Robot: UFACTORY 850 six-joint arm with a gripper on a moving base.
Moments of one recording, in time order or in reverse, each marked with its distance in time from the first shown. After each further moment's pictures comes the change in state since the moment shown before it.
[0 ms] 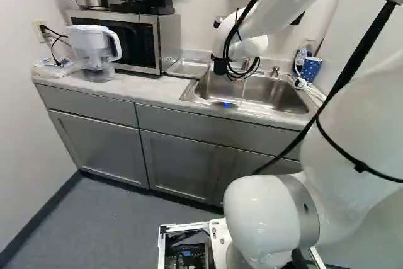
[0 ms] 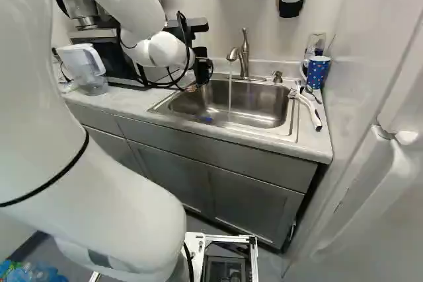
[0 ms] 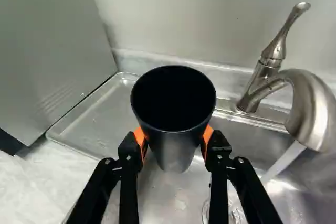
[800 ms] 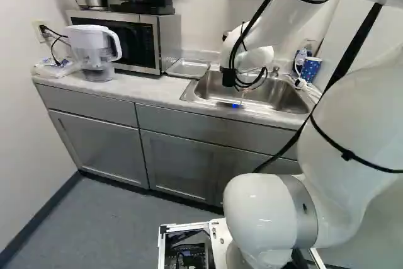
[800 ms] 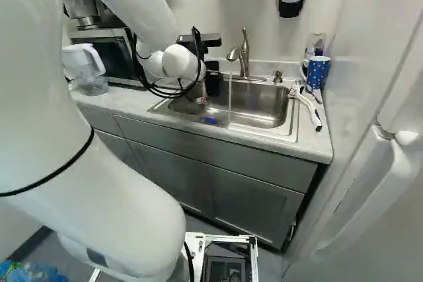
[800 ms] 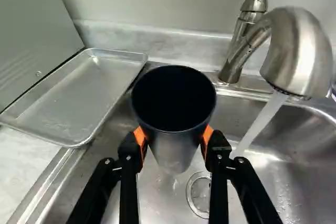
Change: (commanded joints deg) arm -4.0 -2.9 2.4 0.0 0.0 0.0
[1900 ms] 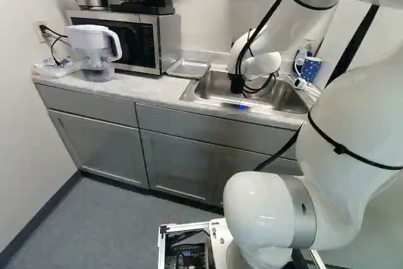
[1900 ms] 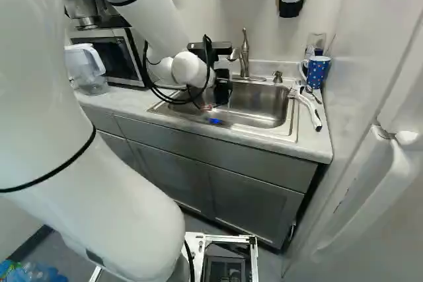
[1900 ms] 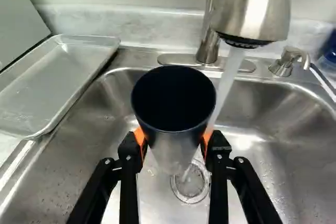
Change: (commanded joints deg) arm -5.2 -0.2 2.0 0.0 0.0 0.0
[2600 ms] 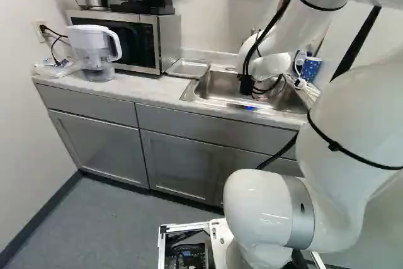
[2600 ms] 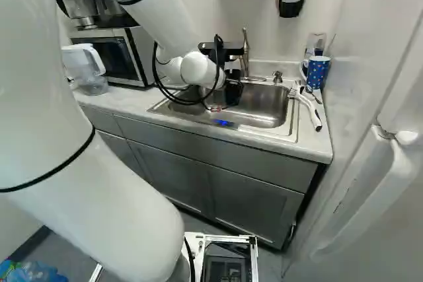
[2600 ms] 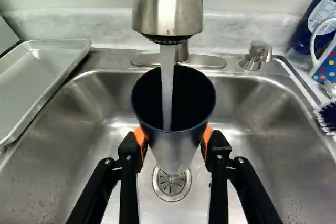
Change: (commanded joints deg) arm -4.1 0.0 0.0 0.0 0.0 0.0
